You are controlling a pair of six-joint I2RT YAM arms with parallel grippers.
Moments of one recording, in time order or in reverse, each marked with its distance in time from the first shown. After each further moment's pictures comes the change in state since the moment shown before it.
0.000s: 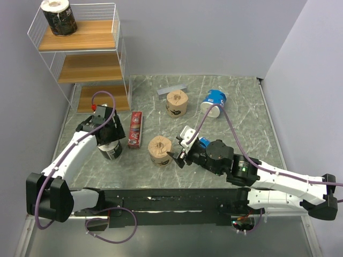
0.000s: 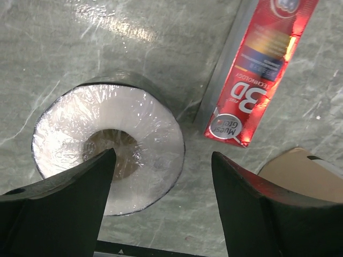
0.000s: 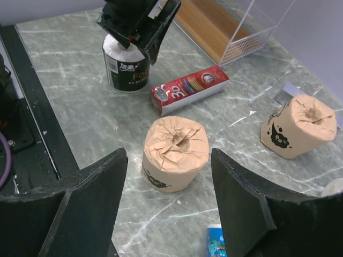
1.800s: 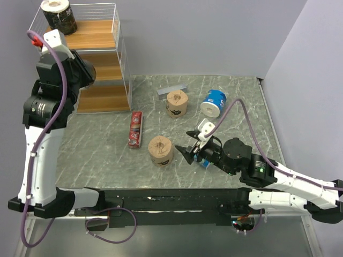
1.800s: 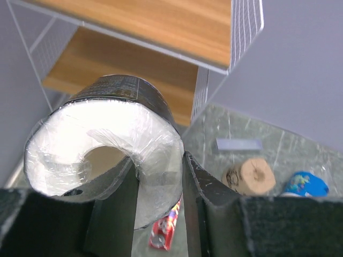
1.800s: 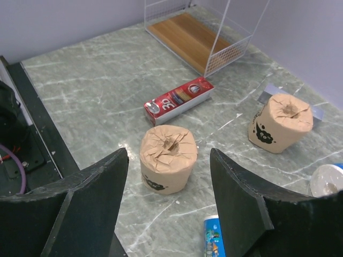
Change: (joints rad) left arm -0.019 0.054 1.034 -0.215 -0.225 0.147; right arm 0.000 -0.091 0.087 -0.115 0.063 0.064
